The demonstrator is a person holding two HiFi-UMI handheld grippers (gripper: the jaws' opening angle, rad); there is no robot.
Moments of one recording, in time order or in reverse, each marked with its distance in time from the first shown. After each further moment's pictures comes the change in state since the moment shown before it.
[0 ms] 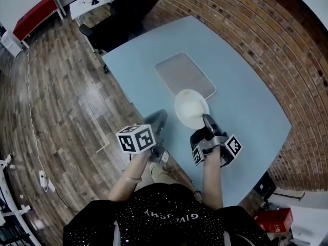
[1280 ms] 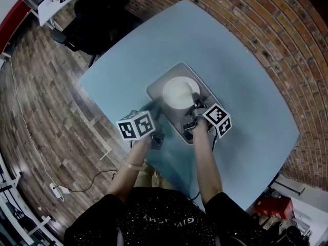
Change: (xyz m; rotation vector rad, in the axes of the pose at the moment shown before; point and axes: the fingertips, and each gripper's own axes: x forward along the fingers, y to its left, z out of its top) left arm 0.215 0.148 0.099 -0.094 0.166 0.059; right arm 0.287 -0.071 0.090 -0.426 -0.066 -0.386
